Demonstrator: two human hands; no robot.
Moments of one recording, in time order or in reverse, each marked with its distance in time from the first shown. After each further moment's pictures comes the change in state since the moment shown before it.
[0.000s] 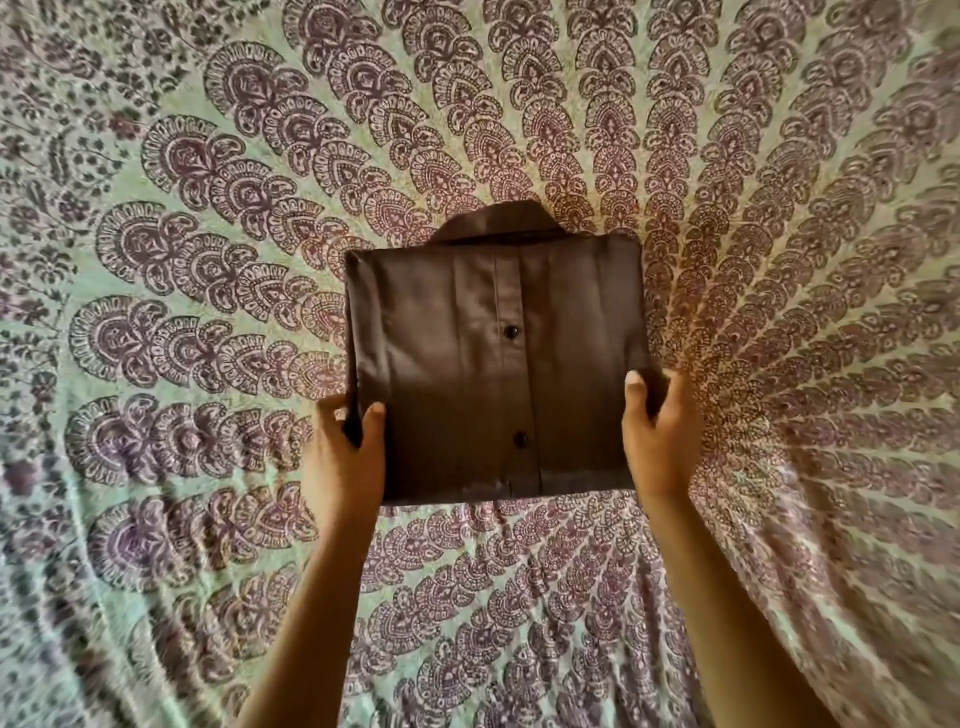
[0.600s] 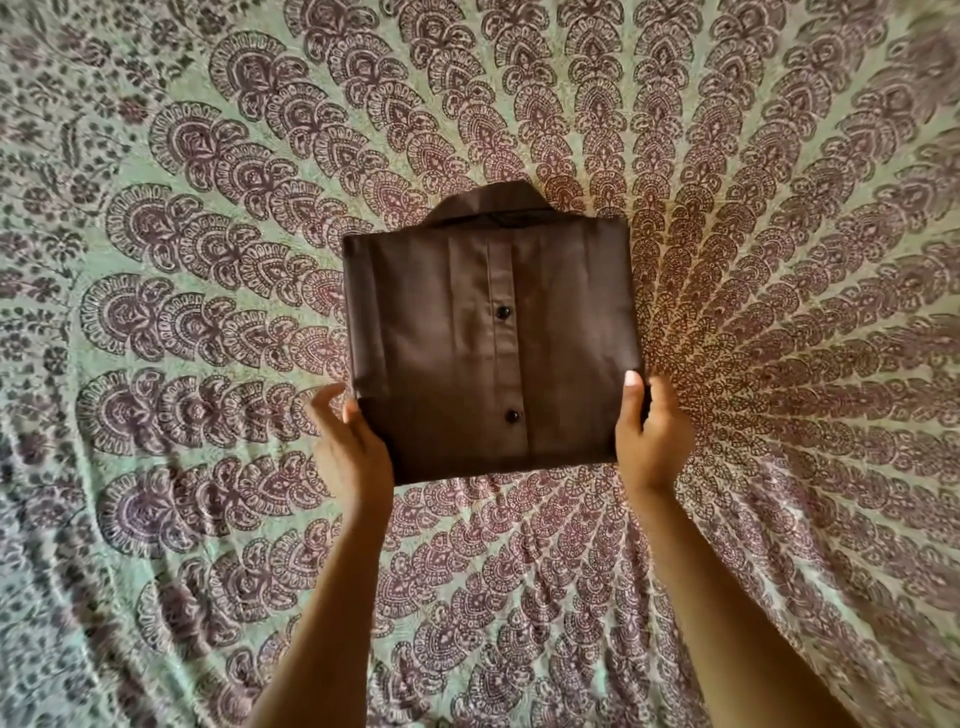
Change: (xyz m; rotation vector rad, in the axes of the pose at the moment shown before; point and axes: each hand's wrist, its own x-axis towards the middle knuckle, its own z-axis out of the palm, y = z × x) left_hand -0.022 -0.021 0.020 -0.150 0.191 0.095; right_hand -0.024 0.022 -0.005 -0.096 0.154 -0.229
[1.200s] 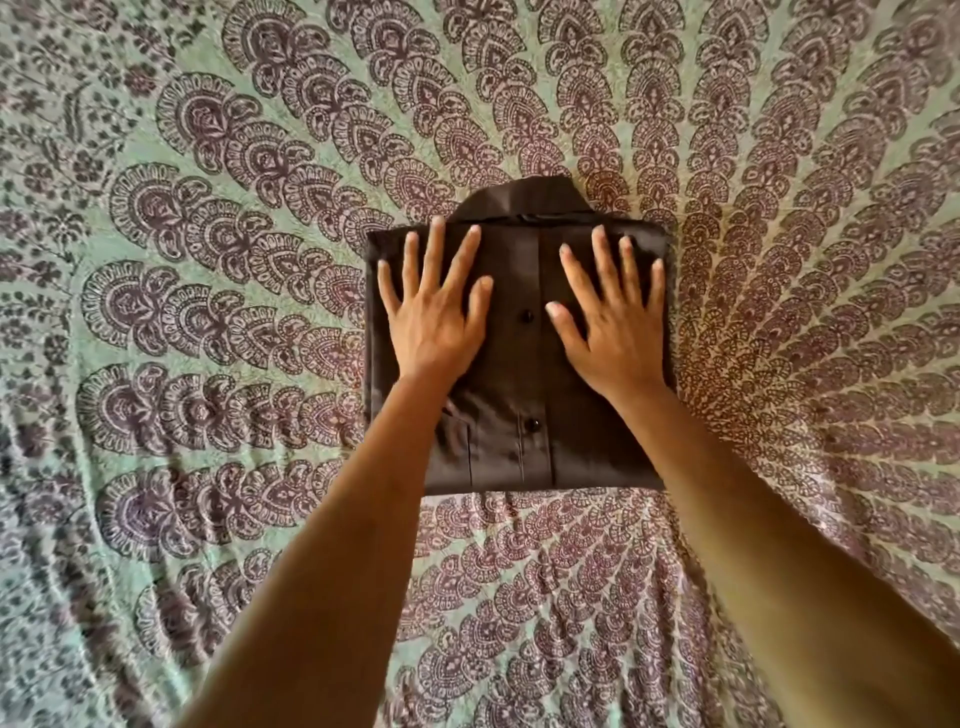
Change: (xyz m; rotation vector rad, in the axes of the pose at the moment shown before) left_hand 0.088 0.067 0.079 0.472 -0.294 0.515; right_hand 0.087 -0.054 0.068 -0.294 -0.449 -0.489
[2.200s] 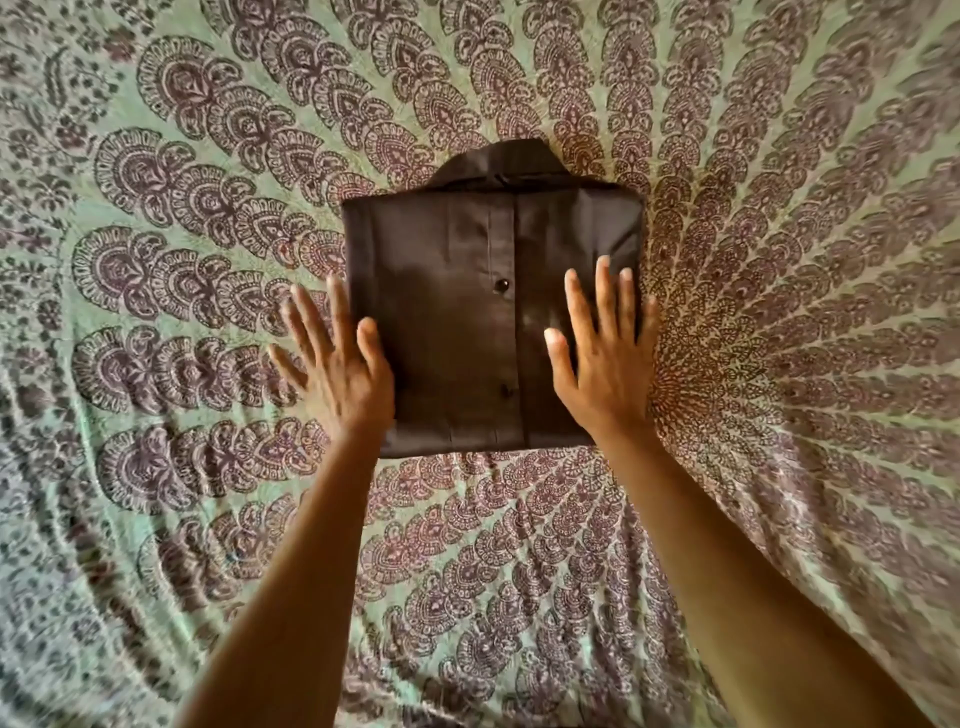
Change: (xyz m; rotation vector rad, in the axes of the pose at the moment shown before) left_hand -0.088 -0.046 -0.015 -0.010 0.078 -0.399; right_hand -0.071 -0.009 -0.013 0.057 0.025 0.100
